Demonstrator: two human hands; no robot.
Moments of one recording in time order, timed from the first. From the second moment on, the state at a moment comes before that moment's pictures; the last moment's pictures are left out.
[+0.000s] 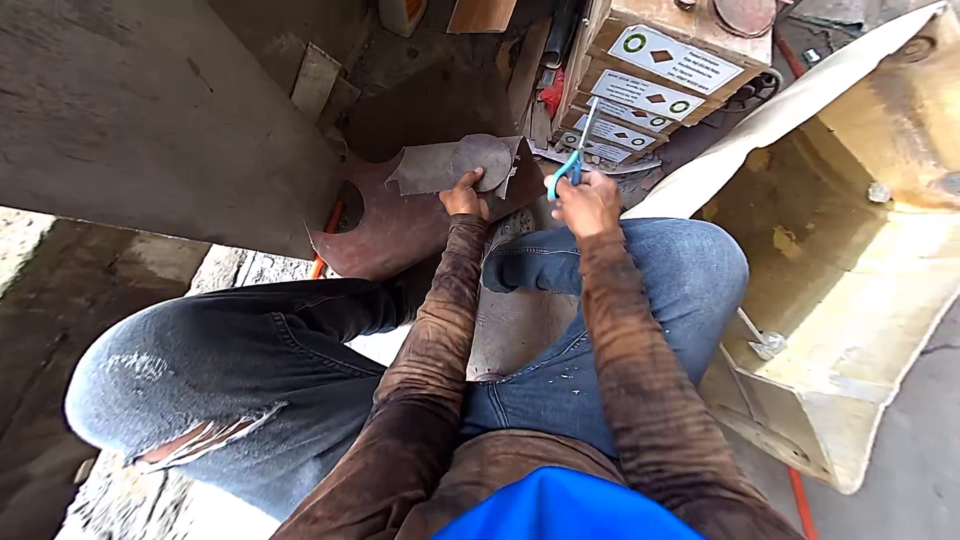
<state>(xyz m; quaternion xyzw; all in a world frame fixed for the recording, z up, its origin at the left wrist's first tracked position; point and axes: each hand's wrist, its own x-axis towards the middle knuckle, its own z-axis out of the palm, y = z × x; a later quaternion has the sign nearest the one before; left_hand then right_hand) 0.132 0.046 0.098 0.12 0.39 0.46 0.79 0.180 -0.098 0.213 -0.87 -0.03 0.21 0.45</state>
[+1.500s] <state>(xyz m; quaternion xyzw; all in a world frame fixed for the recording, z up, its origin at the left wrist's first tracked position) 0.141 0.017 0.085 0.26 0.48 0.39 0.74 0.186 -0.051 0.094 -0.79 -0.05 0.14 0.60</state>
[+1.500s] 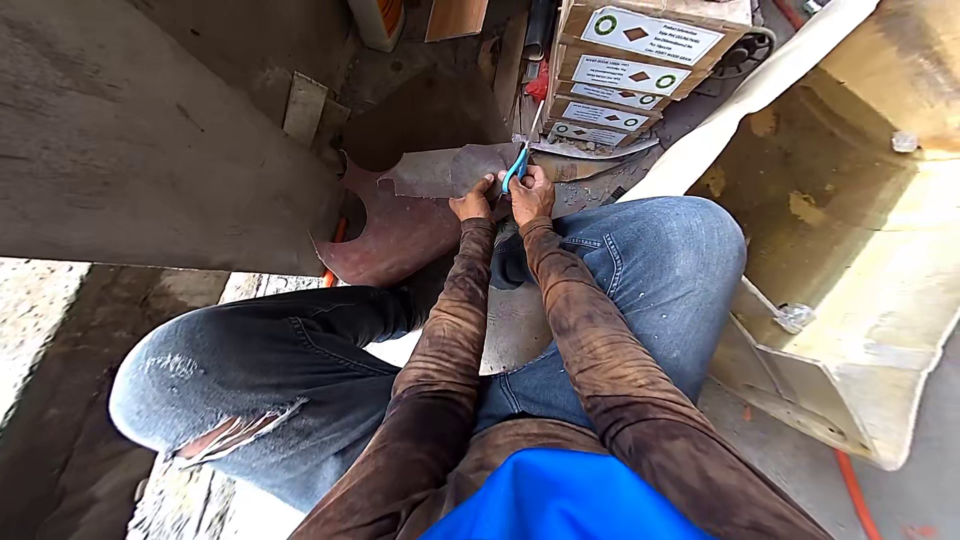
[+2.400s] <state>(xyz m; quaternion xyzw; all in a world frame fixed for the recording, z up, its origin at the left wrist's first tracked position) 0.150 0.031 0.131 0.21 0.56 0.34 0.73 0.102 -0.105 0.147 -0.70 -0.08 0.39 0.60</state>
